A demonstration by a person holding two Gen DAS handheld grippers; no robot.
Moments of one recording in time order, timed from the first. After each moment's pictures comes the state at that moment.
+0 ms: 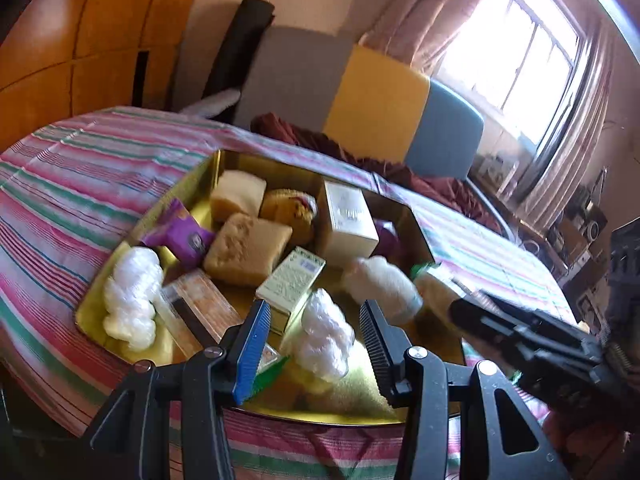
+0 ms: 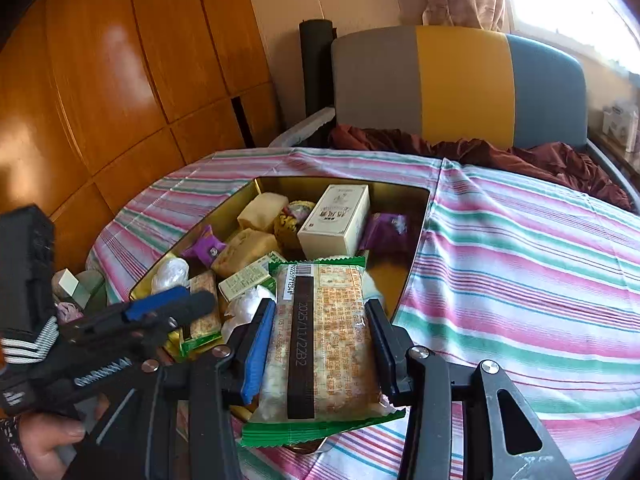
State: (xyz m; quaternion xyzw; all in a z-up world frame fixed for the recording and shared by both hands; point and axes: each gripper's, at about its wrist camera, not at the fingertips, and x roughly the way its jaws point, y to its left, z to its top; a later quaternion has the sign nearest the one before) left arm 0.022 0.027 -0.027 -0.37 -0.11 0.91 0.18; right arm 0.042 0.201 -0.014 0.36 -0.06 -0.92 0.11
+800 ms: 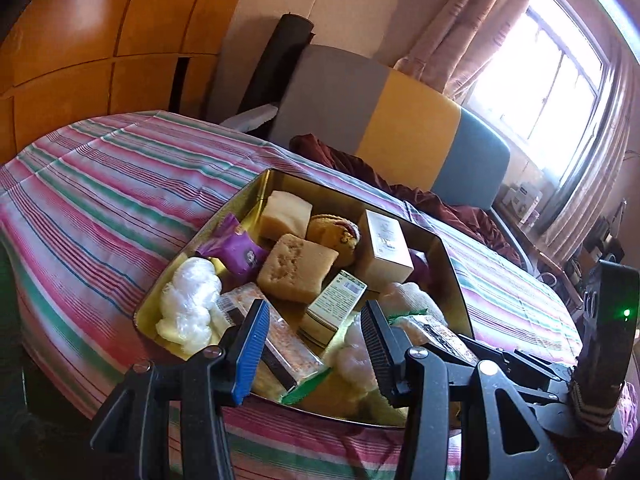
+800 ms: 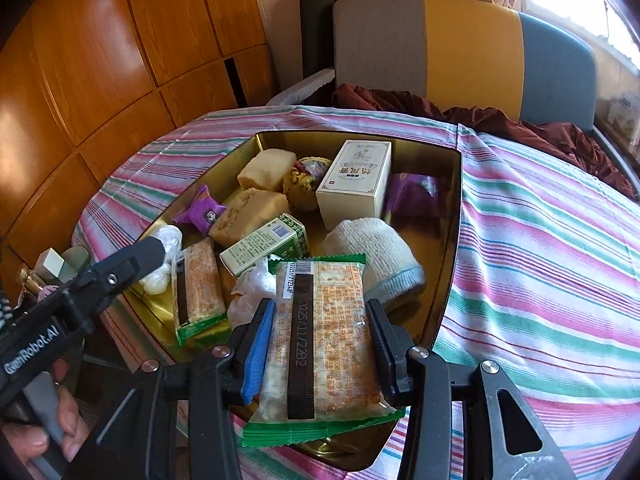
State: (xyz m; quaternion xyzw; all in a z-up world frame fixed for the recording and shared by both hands) left arm 0.025 -0.004 -0.018 -0.35 -0.14 0.92 0.11; right arm 0.021 0.166 -0.039 0.42 -0.04 -0.90 0.09
